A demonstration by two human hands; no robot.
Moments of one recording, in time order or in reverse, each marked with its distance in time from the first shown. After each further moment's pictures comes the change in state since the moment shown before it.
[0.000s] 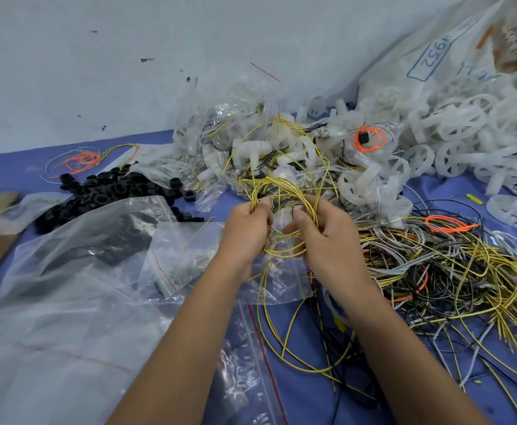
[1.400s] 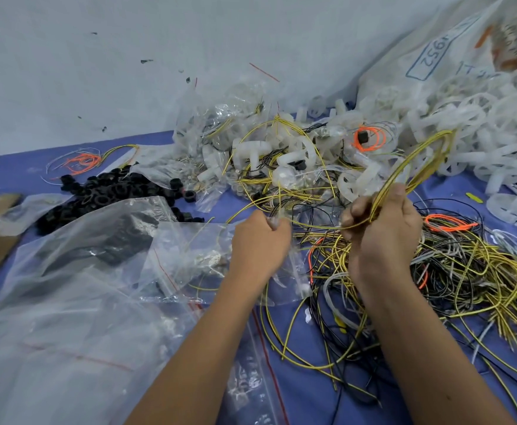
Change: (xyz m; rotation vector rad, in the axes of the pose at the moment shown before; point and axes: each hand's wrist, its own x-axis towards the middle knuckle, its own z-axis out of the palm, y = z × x) left_hand -0.008 -0.013 0.017 0.516 0.129 0.135; right_hand 0.009 -0.010 -0.029 0.849 0.470 0.183
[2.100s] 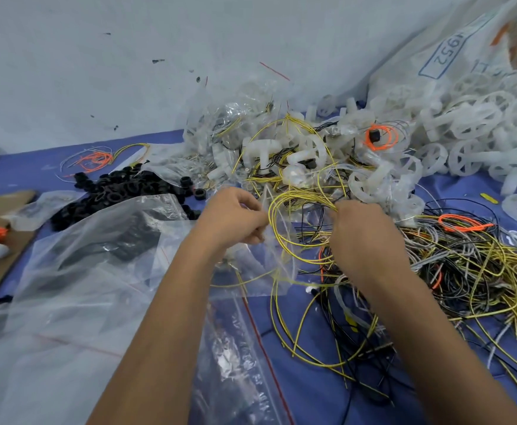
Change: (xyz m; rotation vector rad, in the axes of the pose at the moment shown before) left_hand 0.017 0.004 -0.079 -0.170 -0.220 -0.044; right_hand -0.002 0.000 0.005 -1.748 -0.437 -0.333
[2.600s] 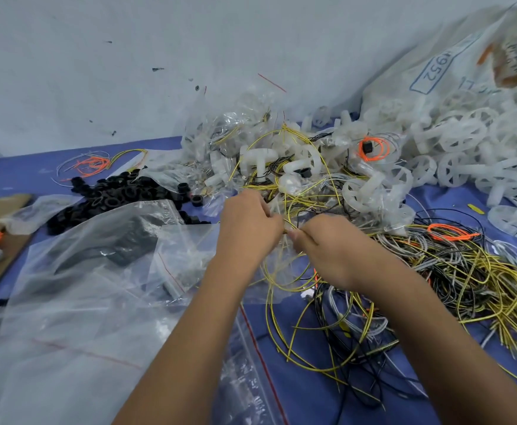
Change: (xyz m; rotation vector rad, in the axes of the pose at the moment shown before) left_hand -0.007 0.016 0.036 0.335 0.292 0.182; right_hand -0.002 -0.023 -0.026 0.057 -0.367 -0.286
